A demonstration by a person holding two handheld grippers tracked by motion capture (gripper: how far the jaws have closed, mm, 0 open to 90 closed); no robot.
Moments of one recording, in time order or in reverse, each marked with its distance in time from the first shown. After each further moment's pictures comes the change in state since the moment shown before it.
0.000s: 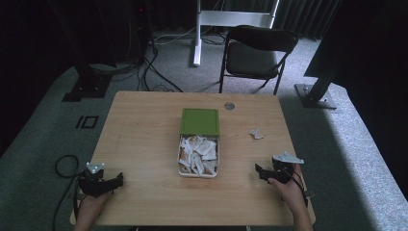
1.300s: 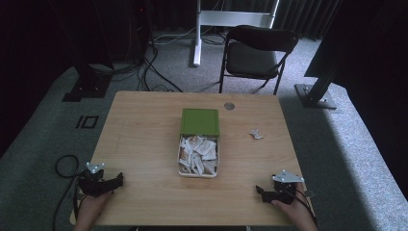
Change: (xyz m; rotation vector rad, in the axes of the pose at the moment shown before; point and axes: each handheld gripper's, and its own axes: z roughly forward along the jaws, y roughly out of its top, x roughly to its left) left arm 0.000 0.000 0.000 0.001 0.000 0.002; right arm 0.017 -0.045 -0.029 0.083 0.069 -0.150
